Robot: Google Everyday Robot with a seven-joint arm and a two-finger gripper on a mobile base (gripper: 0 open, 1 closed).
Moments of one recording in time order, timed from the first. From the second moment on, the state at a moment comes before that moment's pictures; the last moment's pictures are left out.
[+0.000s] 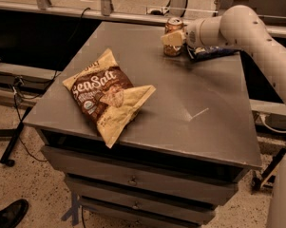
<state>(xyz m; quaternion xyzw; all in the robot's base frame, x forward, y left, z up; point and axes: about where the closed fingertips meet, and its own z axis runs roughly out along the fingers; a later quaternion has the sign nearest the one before) 0.819 -0.148 0.888 -0.26 0.80 0.16 0.52</state>
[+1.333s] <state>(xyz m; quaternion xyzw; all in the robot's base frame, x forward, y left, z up) 0.704 -0.275 0.933 -0.22 0.76 0.08 0.60</state>
